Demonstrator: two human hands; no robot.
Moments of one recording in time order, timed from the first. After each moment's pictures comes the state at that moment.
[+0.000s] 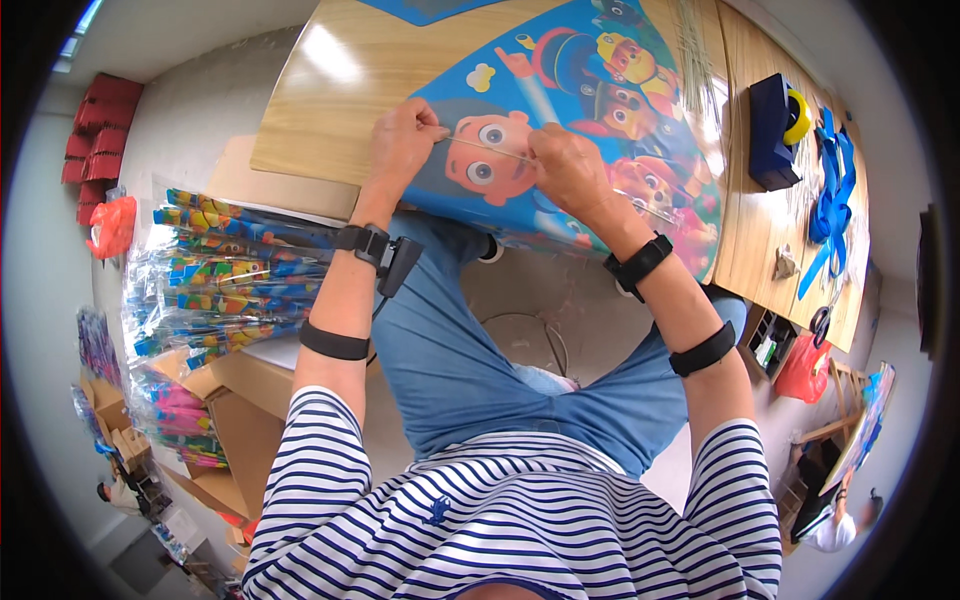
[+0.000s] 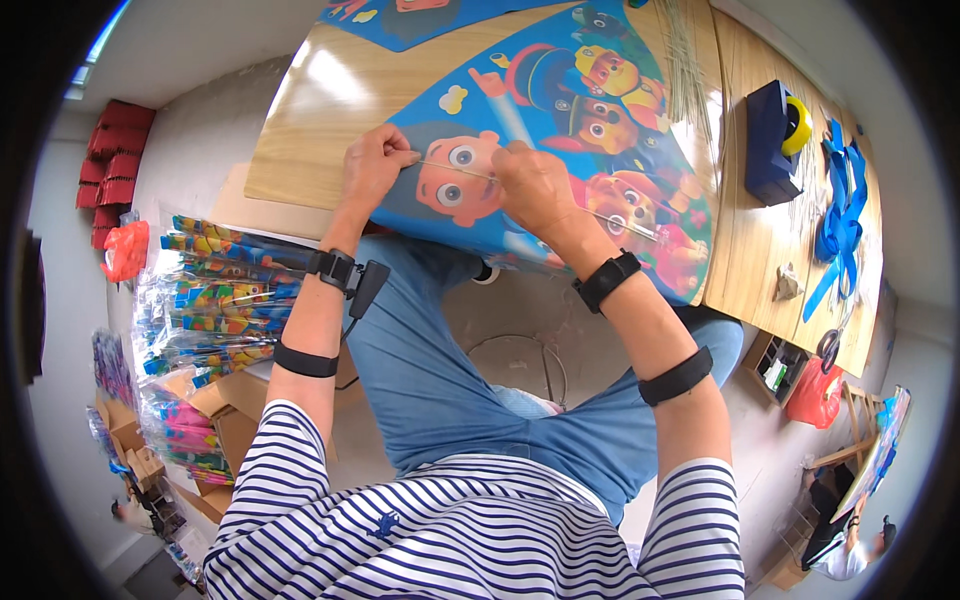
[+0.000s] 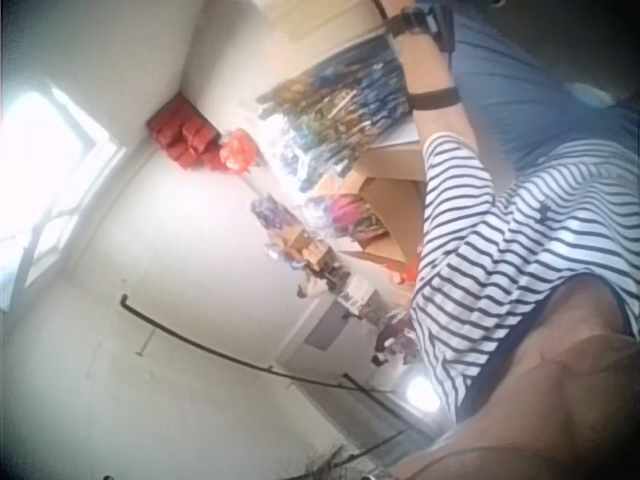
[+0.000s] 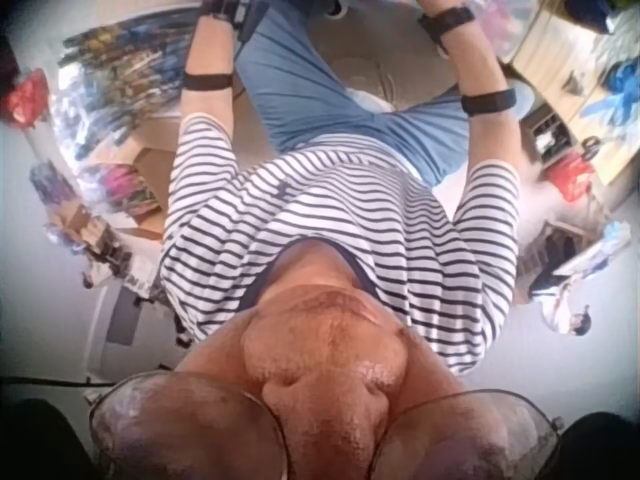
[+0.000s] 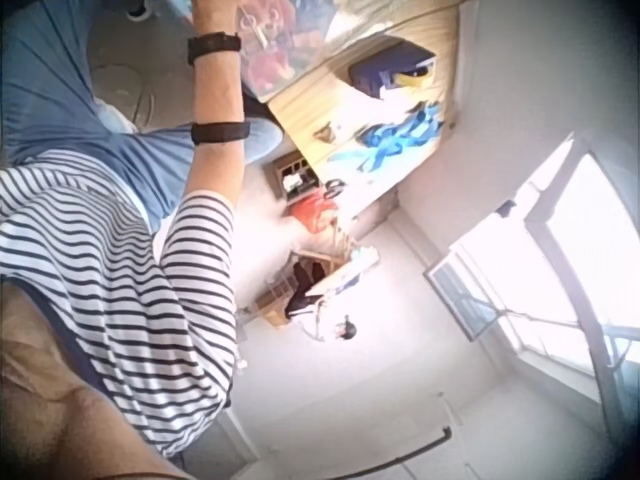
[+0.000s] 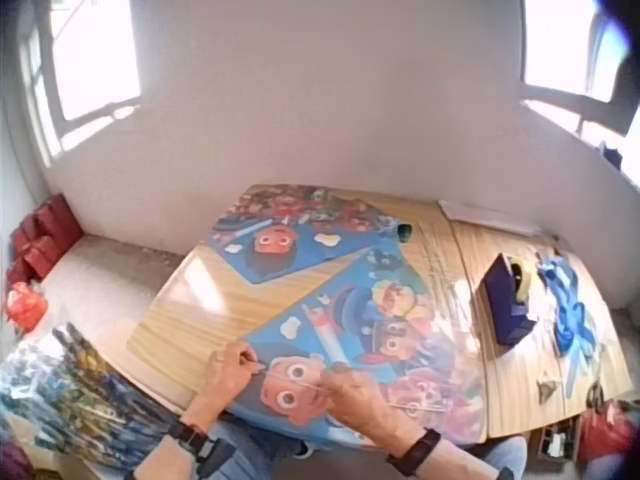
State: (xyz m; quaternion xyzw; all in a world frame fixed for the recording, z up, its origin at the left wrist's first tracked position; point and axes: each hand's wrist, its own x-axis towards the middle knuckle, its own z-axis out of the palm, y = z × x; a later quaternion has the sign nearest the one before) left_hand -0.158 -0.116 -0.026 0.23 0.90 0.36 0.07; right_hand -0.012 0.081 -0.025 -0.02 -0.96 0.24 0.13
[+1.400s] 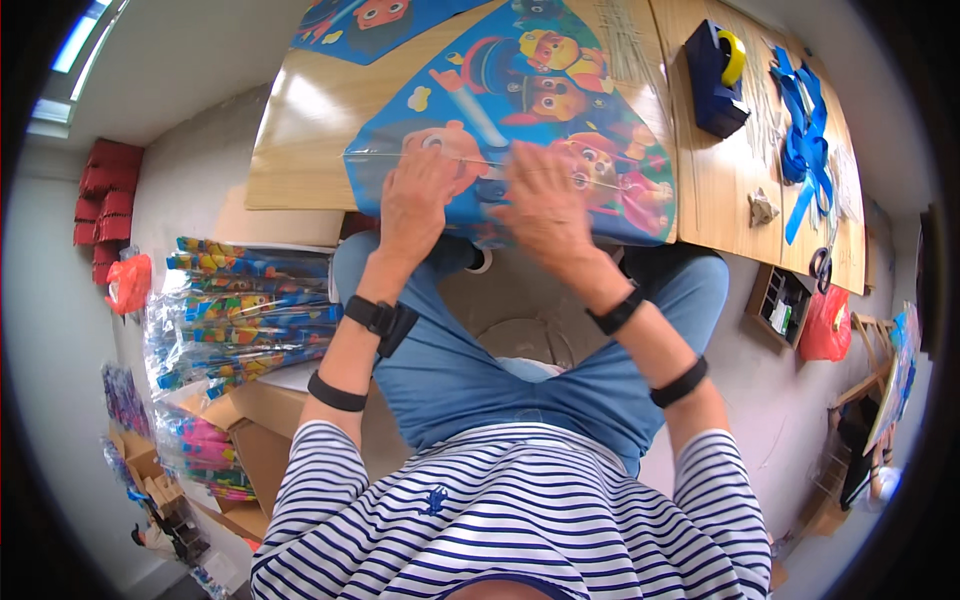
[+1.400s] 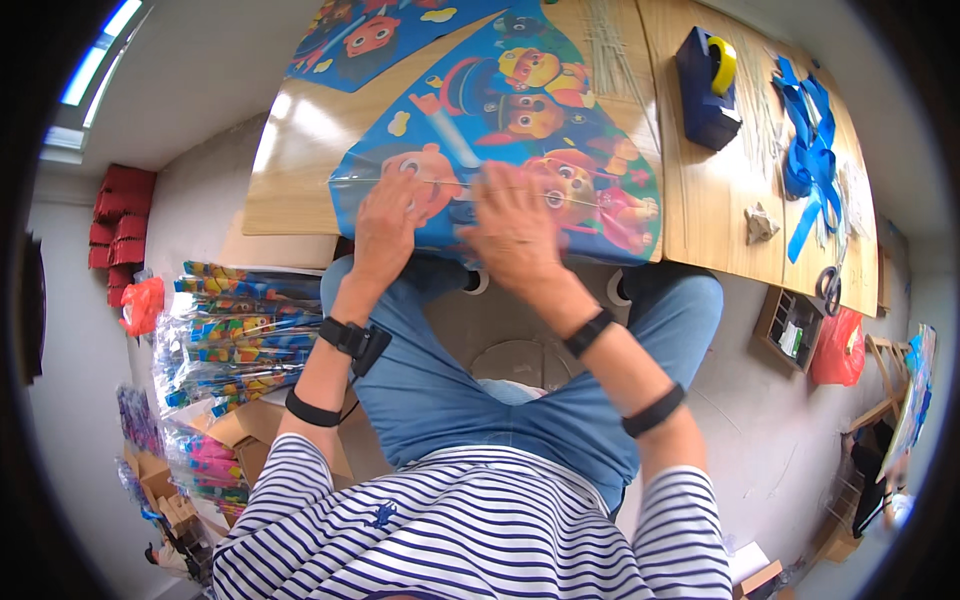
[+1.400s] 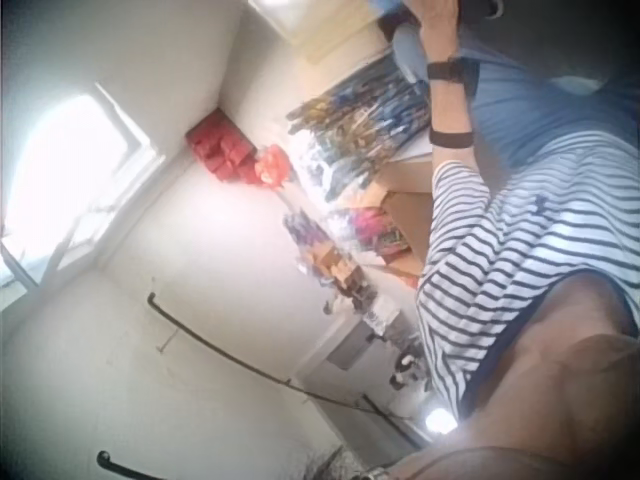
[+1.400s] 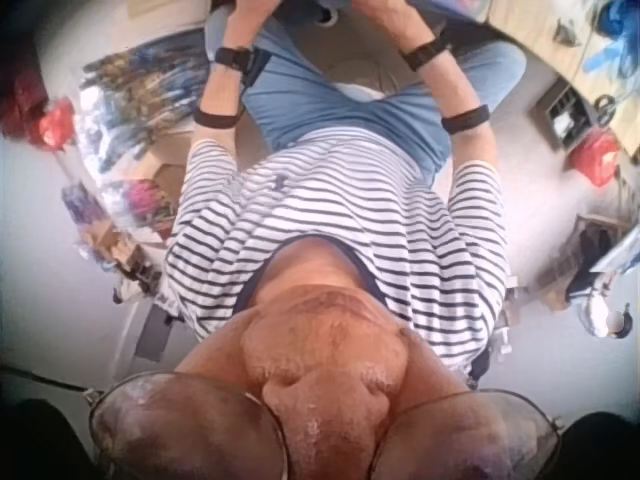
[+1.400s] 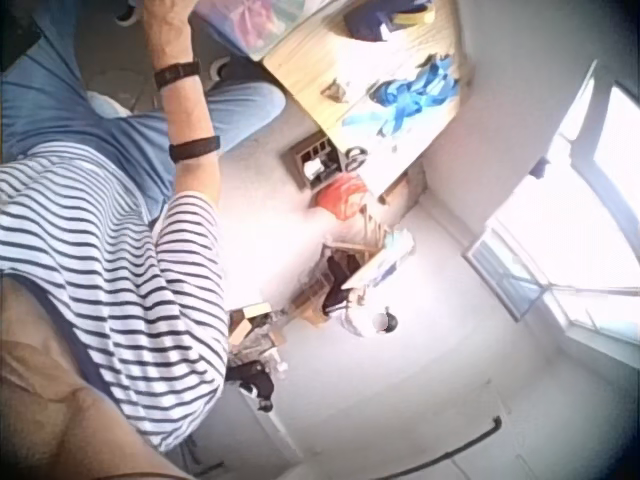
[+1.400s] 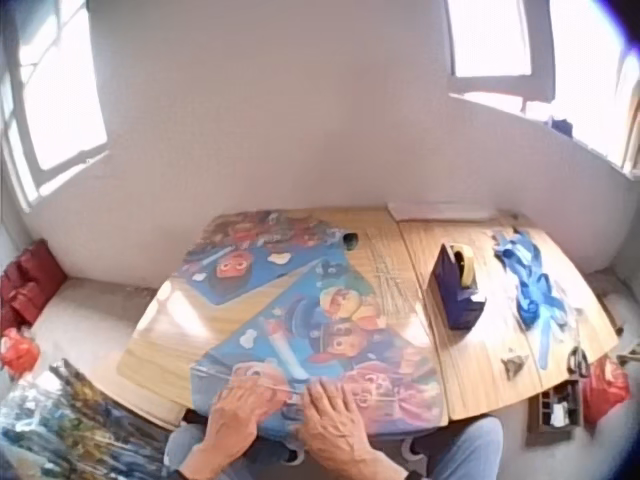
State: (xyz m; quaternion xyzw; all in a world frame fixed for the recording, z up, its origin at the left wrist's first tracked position) left_hand -0.049 -0.092 -0.015 0.49 0.83 0.22 -0.12; right_hand 0.090 0.071 -0.025 -0.09 -0.97 0.10 0.18
